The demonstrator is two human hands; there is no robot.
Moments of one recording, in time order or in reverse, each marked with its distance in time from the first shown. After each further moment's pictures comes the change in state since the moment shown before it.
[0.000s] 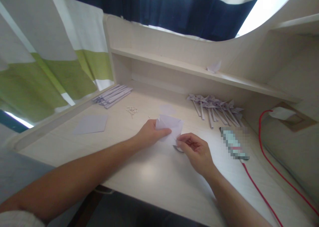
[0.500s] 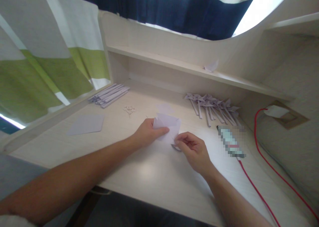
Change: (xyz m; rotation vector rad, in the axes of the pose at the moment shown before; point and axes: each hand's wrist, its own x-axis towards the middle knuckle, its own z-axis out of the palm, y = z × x) left_hand -0.002 0.003 -0.001 0.035 0.026 -0.008; right_hand 0.000 0.005 -0.001 -0.011 -0.030 -0.019
